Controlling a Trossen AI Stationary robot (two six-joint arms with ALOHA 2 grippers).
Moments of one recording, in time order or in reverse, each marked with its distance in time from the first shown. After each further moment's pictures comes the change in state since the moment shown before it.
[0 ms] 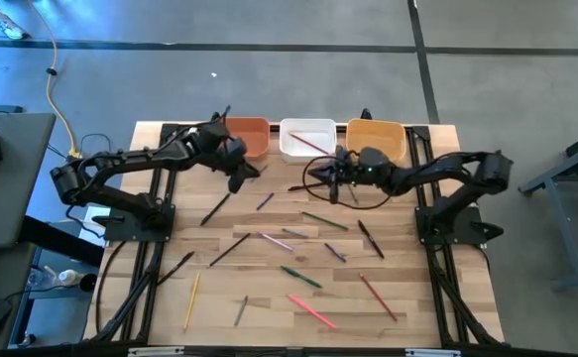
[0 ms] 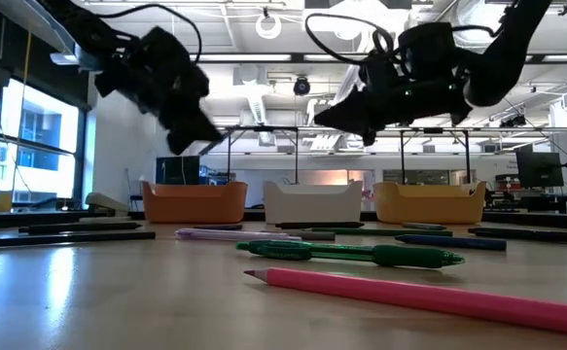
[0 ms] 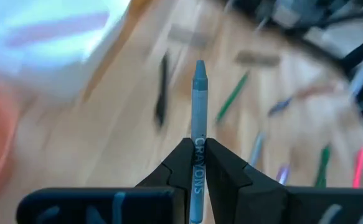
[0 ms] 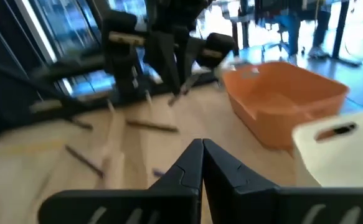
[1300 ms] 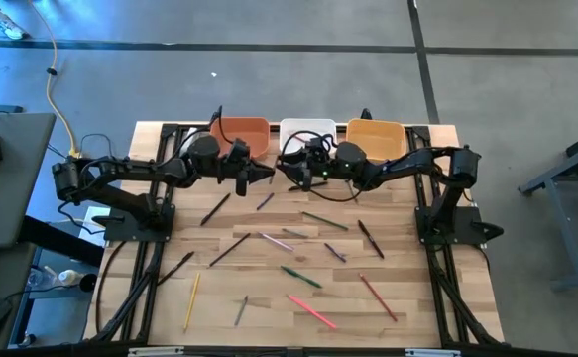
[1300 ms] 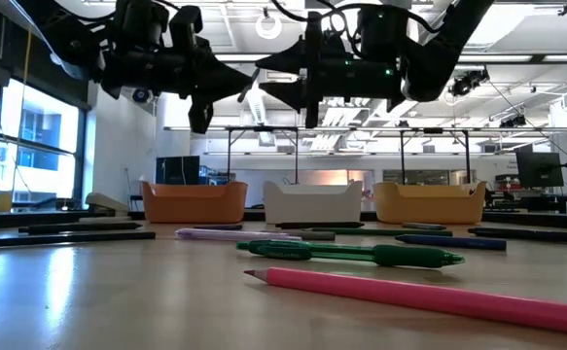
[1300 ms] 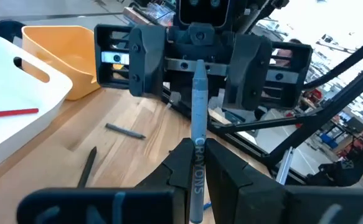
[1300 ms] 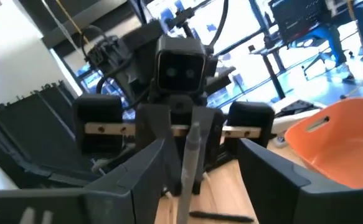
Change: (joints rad) left arm -0.166 0.001 -0.124 0.603 -0.125 -0.429; right arm 0.074 0.217 0.349 0.092 0.024 0.358
